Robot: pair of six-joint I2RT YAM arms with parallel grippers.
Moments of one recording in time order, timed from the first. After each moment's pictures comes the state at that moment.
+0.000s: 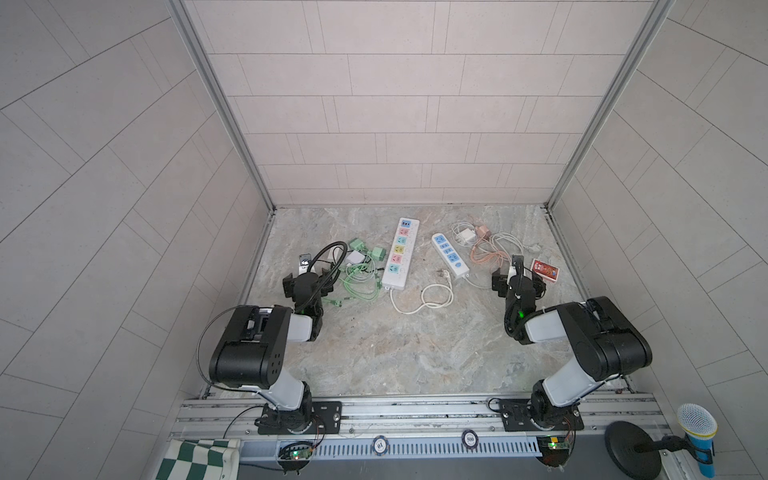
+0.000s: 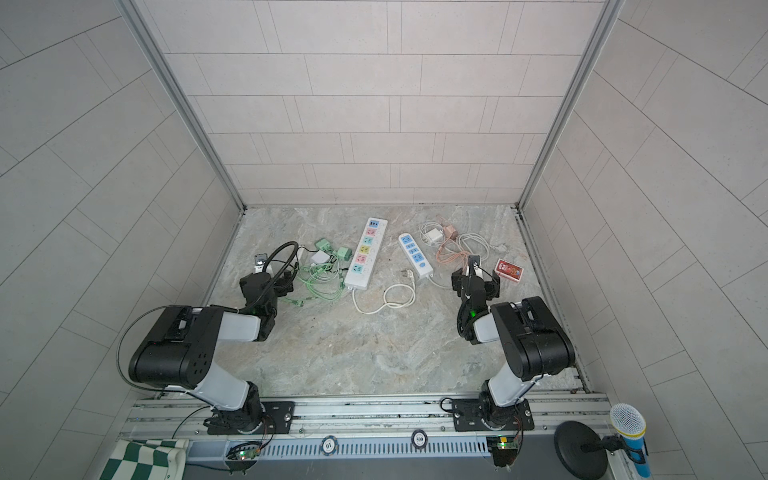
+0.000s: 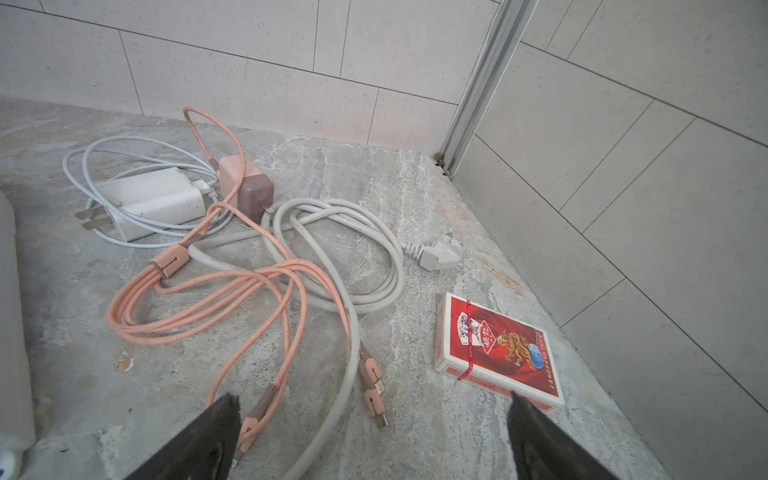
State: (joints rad) left arm -0.05 1.57 0.37 0.83 -0.38 0.02; right arm 0.12 1.60 0.34 0.95 0.51 -0.08
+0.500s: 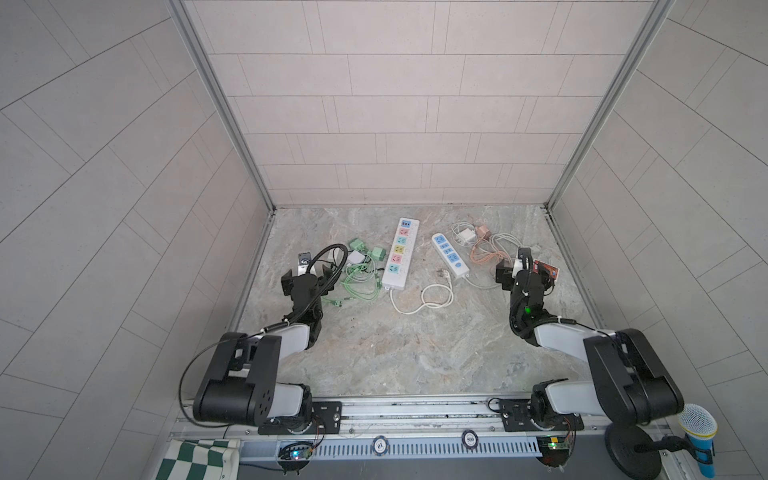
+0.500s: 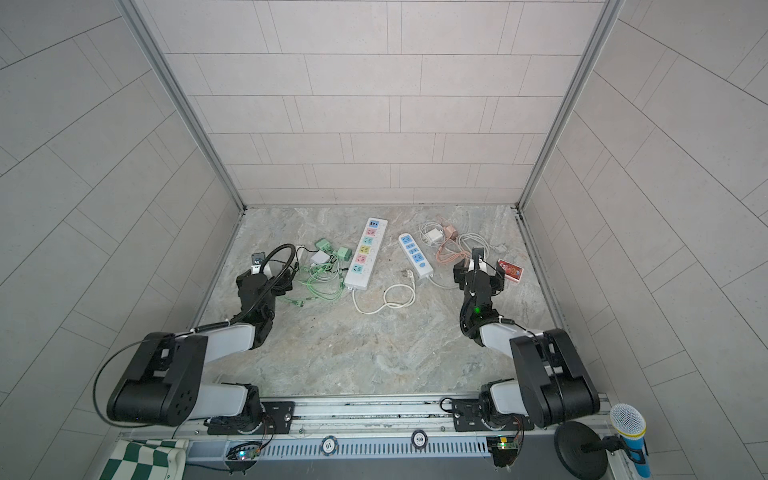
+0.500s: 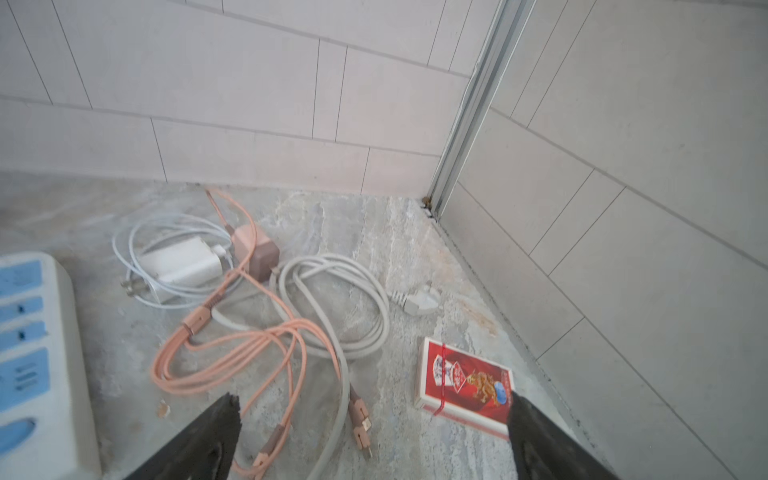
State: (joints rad) left arm -0.09 1.32 0.36 0.67 -0.39 0.03; right arm 0.14 1.28 0.41 0.67 0.51 -0.08
